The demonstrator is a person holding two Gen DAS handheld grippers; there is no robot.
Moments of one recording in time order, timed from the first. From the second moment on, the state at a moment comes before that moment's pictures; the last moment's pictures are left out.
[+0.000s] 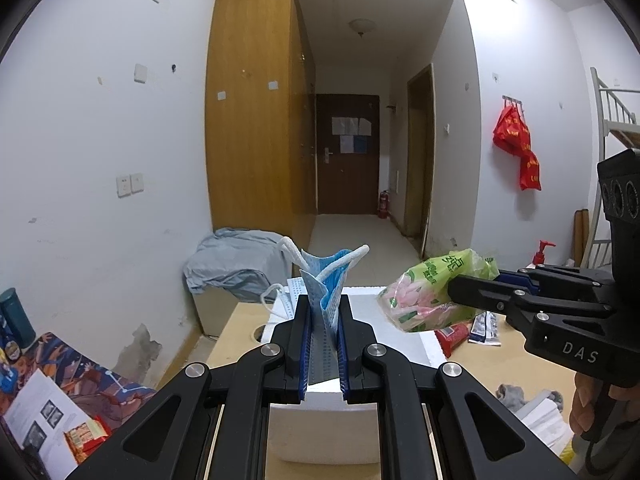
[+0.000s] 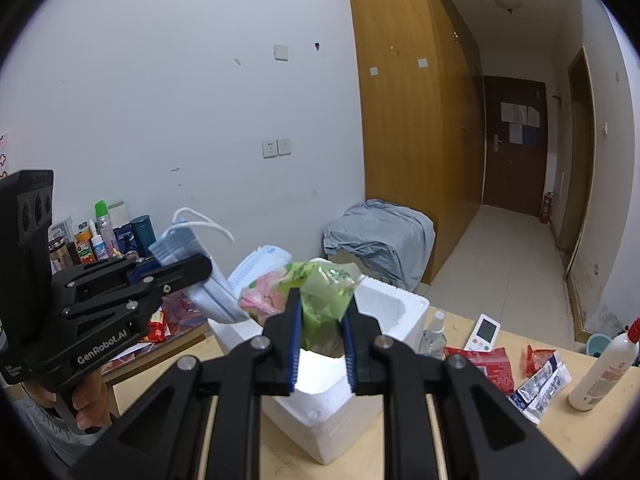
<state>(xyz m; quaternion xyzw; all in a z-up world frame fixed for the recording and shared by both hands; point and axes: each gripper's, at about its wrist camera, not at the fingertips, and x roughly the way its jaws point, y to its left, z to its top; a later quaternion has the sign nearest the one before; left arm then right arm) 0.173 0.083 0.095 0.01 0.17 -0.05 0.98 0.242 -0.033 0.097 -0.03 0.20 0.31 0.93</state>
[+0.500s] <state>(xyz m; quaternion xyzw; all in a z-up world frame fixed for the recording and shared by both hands) 0.216 0.075 0.079 0.01 0.20 -0.08 0.98 0.259 -0.036 0.092 -0.04 0.21 0.28 0.94</state>
